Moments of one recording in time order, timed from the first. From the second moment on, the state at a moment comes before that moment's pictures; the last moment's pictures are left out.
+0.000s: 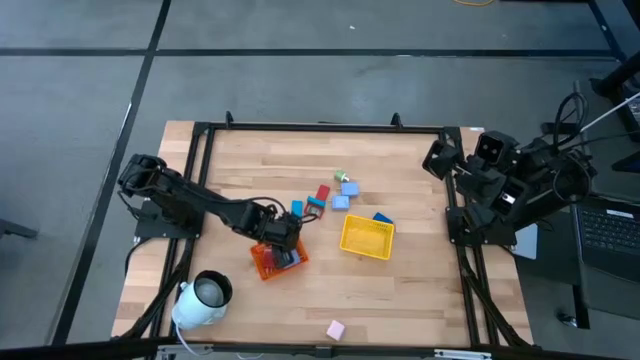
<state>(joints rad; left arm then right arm) -0.26 1.60 1.03 -0.64 -0.17 -0.66 0.39 0.91 1.07 0.49 0.12 0.55</state>
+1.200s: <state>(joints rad) -0.31 1.39 1.08 -0.65 -0.10 0.10 0.39 0.92 1.07 0.49 0.13 0.52</state>
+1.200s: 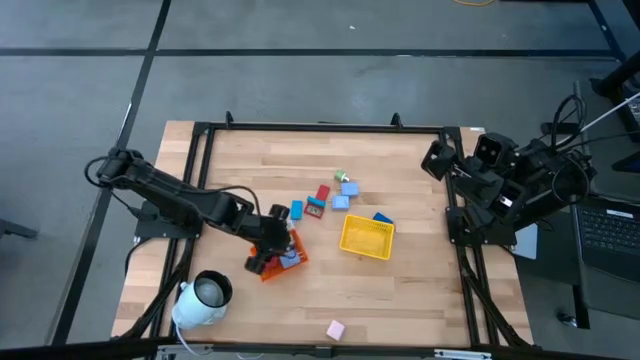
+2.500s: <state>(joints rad) -0.42 1.05 1.11 -0.93 -0.69 -0.22 0.40 1.81 1.90 -1.16 -0.49 0.28</state>
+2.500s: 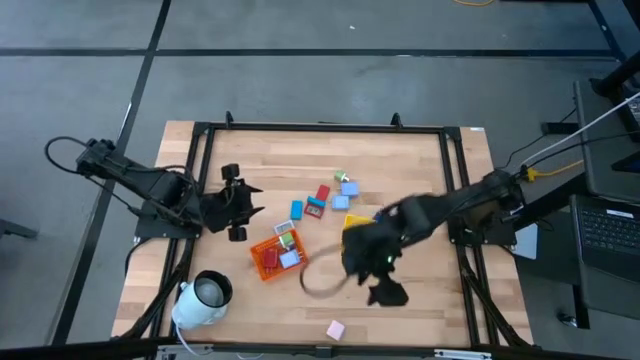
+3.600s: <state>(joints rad) -0.90 1.39 1.28 -1.27 -0.80 -1.01 0.62 2.18 1.90 -0.87 -0.12 -0.12</state>
